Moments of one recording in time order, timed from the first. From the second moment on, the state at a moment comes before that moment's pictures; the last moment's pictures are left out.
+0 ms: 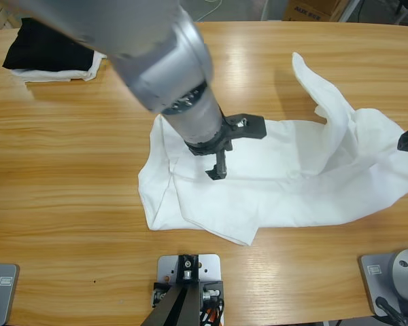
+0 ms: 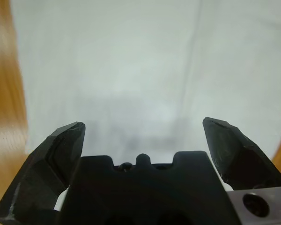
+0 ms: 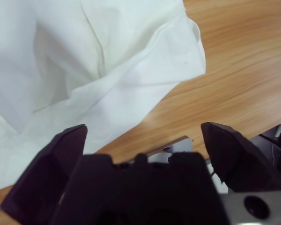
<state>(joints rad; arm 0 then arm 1) -1.07 2.22 -1.80 0.85 -0.06 0.52 0.53 1.48 -1.15 1.29 -0.33 0.74</state>
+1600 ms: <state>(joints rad) -0.85 2.01 -1.17 0.90 0.11 0.43 0.38 1.87 -1.32 0.75 0.13 0.03</state>
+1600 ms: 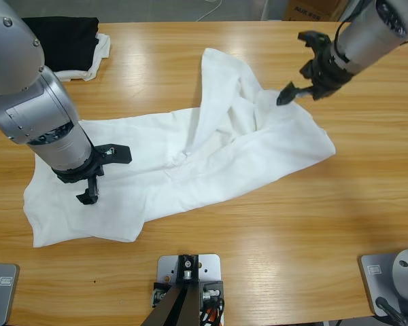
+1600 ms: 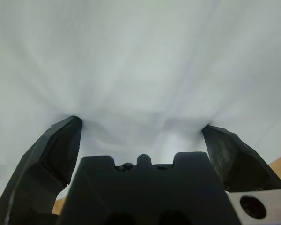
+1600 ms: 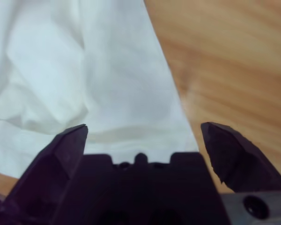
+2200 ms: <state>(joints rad) -0.85 2.00 -1.17 0.88 0.11 0.42 0.18 1.98 -1.23 0.61 0.49 -0.15</state>
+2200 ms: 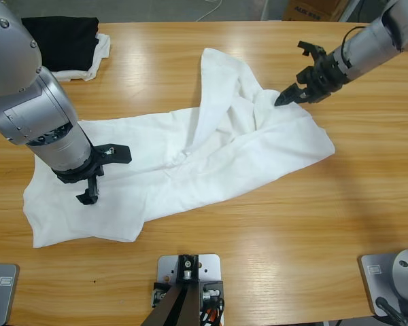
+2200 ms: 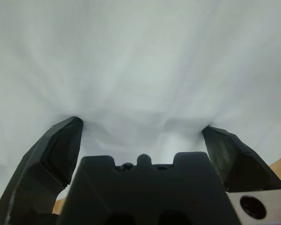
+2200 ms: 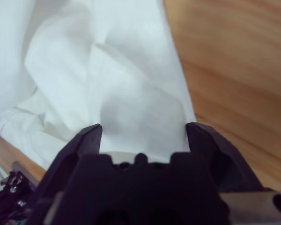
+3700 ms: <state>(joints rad) -0.84 1.99 -1.14 0.86 0.11 0.39 0.24 1.89 -1.22 1.03 0.05 0.29</state>
